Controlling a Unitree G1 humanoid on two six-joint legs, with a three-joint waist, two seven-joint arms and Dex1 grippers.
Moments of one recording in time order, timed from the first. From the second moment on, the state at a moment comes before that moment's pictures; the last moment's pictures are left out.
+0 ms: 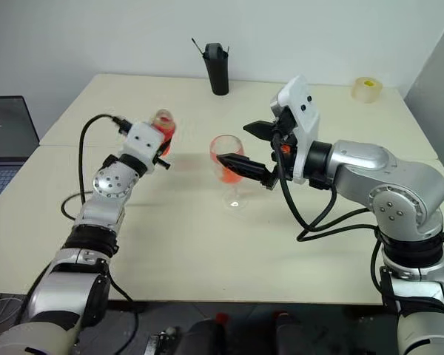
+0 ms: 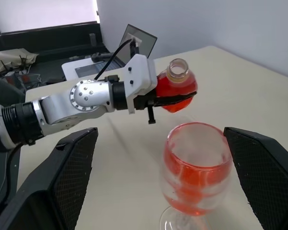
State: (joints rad) left arm -0.85 0.53 -0.09 0.72 0.24 -0.39 -0.28; right arm -0.78 -0.57 0.01 -0.49 0.93 1.05 0.41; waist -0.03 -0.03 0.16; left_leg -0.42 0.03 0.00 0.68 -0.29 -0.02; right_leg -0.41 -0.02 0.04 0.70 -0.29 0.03
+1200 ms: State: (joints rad) left arm -1.11 0.64 -0.33 0.91 0.64 -0.78 -0.12; right arm -0.45 -0.54 -0.01 -0.66 0.86 0.99 0.33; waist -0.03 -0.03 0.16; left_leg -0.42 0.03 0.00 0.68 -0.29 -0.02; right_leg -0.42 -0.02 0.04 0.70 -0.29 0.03
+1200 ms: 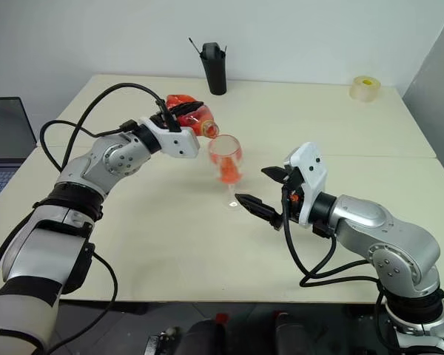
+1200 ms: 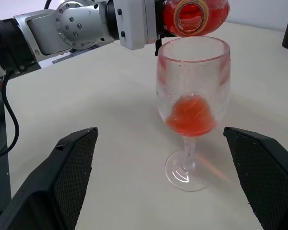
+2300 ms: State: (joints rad) left arm -1.15 0.66 -0.37 0.93 0.73 -0.82 -0.03; right arm -0.45 -0.51 0.00 -0.66 0.81 0.97 0.34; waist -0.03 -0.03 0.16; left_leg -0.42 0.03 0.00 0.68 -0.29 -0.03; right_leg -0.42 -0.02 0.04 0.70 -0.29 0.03
